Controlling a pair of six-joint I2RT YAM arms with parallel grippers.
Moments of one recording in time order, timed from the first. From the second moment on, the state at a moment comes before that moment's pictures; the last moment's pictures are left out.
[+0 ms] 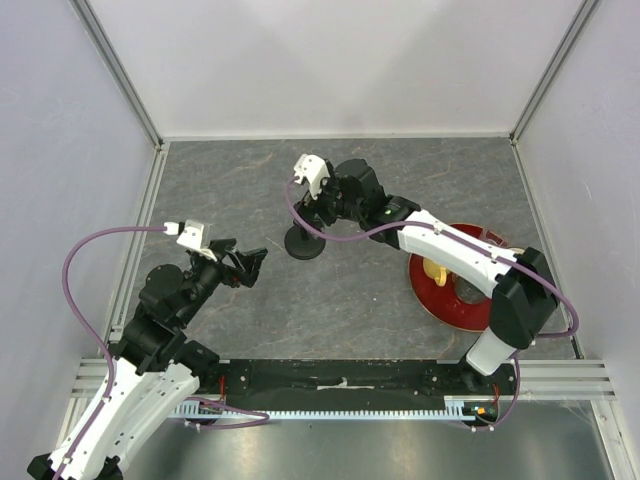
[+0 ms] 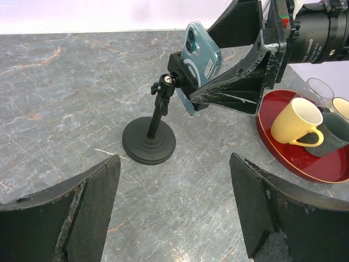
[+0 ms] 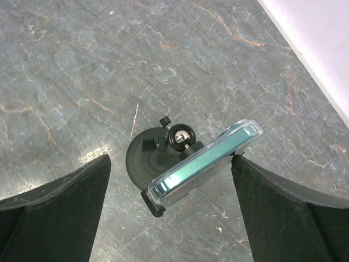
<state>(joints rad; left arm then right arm) -0.51 0.39 0.62 -0.31 -0.04 -0.26 0.79 1.65 1.38 -0.13 -0.13 -0.25</state>
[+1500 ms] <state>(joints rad) -0.51 0.41 0.62 -0.30 0.03 -0.26 0.62 1.79 1.53 -0.29 -0.65 -0.59</state>
